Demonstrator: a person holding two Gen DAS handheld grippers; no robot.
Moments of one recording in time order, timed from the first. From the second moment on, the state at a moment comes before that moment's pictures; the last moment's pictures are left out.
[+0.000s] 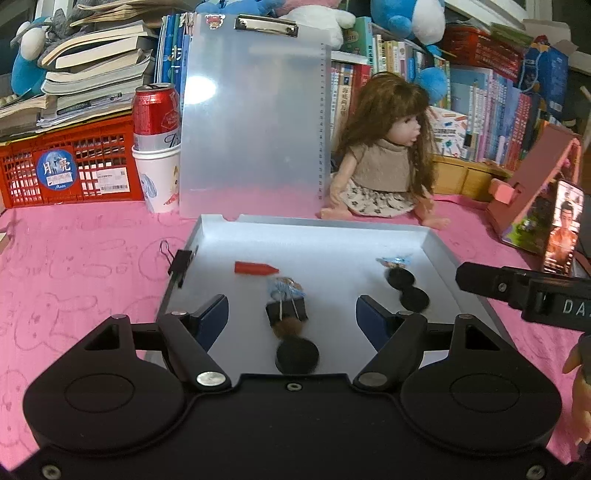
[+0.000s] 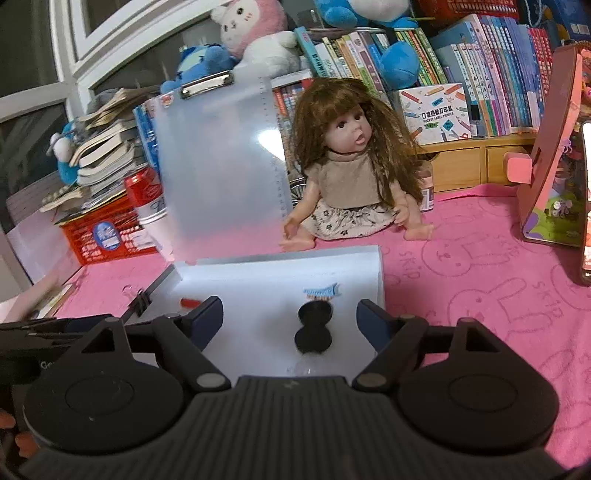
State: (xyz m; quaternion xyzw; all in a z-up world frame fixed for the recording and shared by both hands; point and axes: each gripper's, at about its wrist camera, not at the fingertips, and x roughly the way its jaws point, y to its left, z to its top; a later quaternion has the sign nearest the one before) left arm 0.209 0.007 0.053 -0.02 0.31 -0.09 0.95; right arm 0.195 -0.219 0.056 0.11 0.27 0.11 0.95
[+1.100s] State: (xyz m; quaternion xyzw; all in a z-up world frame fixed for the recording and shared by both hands) left arm 0.046 0.023 0.015 -0.01 0.32 -0.17 0.93; right arm 0.069 -0.199 0.031 -0.04 0.26 0.18 0.95
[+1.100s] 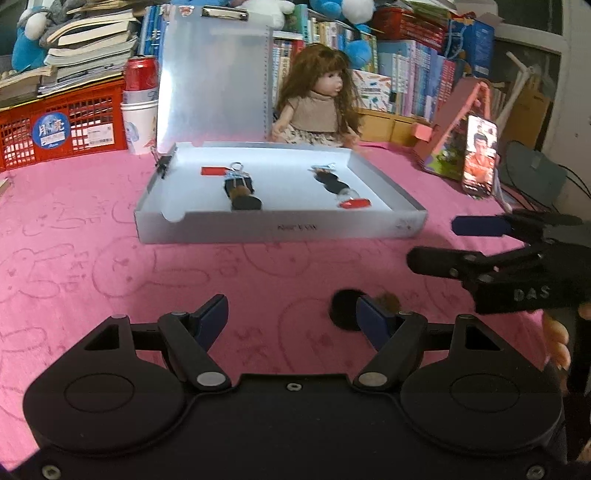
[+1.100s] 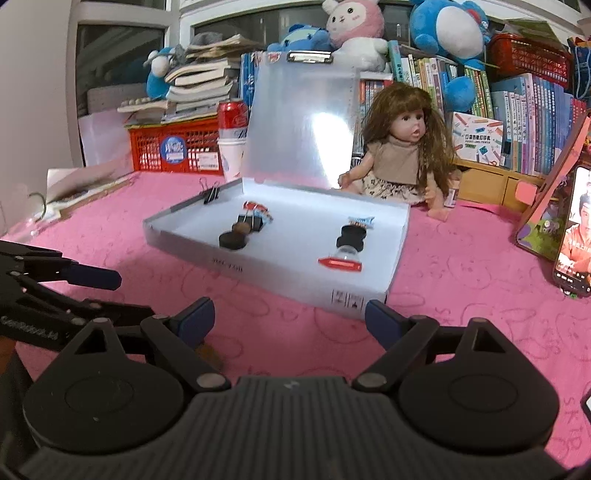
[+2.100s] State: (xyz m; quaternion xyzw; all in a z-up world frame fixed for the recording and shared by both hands) left arm 0.053 -0.006 0.002 0.01 0.31 -0.20 0.93; right arm 0.061 -0.210 0.015 -0.02 0.28 0.17 0.95
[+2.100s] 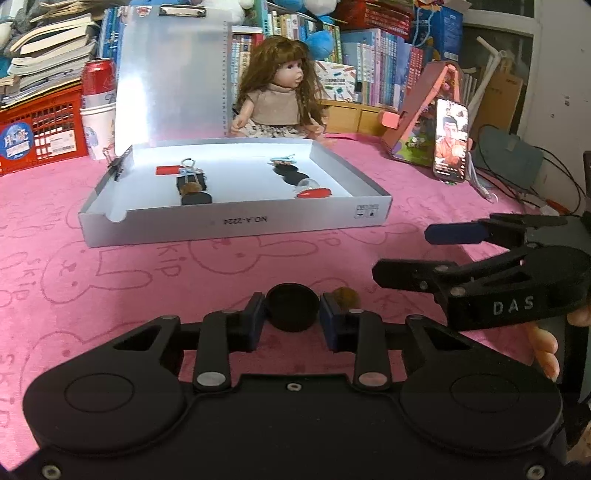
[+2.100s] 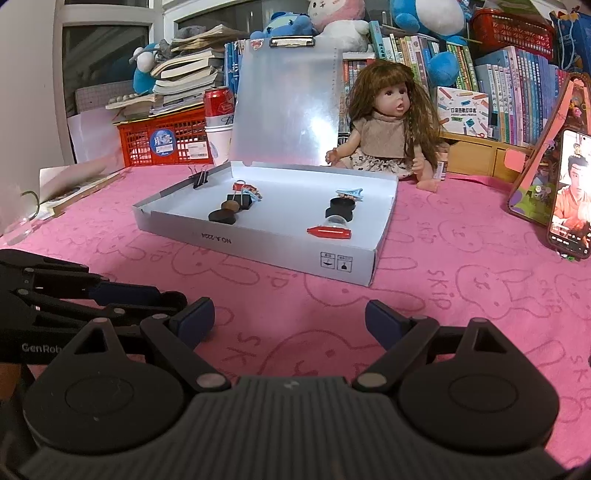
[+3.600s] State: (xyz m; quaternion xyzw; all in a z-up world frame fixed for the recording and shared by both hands) left arm 0.054 0.013 0.002 0.00 0.31 -0.15 0.94; right arm 0.053 -0.164 0.002 -0.04 0.28 0.23 0.93
